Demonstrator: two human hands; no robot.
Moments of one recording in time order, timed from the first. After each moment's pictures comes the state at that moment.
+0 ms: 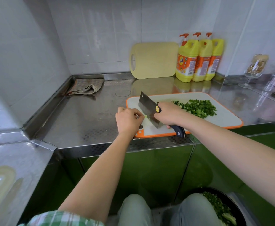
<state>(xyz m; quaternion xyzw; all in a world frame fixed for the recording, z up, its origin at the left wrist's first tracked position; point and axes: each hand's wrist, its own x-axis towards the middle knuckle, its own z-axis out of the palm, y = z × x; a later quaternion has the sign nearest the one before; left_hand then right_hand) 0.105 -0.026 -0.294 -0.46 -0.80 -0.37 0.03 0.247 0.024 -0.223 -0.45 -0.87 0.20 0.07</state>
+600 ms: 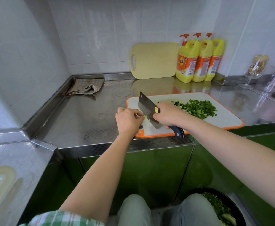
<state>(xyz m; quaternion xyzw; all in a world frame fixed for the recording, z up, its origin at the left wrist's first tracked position) 0.104 -0.026 -0.294 -0.46 -0.79 -0.39 0.02 0.246 0.019 -0.222 -0.44 -0.87 0.21 0.08</state>
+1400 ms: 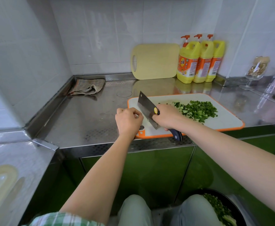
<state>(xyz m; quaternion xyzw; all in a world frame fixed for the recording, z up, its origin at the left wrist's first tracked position) 0.105 -0.028 -0.295 -0.41 -0.79 -0.46 0.00 0.242 0.014 -0.230 -0.44 -0.88 0.18 0.10</state>
